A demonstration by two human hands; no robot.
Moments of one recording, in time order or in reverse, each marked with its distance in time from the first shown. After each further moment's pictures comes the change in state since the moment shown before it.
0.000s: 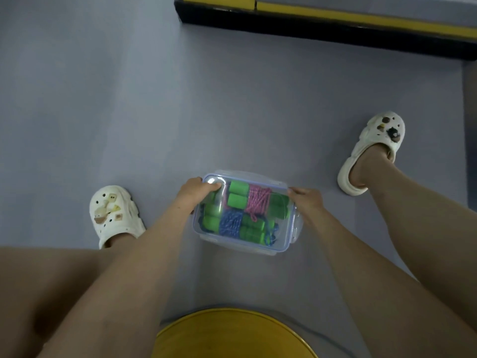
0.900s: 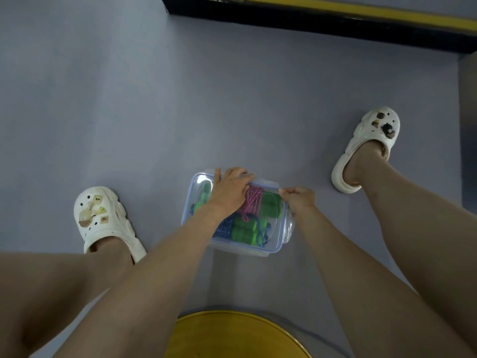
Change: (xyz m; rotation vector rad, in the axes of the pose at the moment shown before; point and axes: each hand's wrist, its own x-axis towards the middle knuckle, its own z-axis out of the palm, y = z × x) left_hand -0.024 0.048 0.074 0.653 0.071 0.731; right_hand 0.015 0.008 0.007 0.051 0.027 0.100
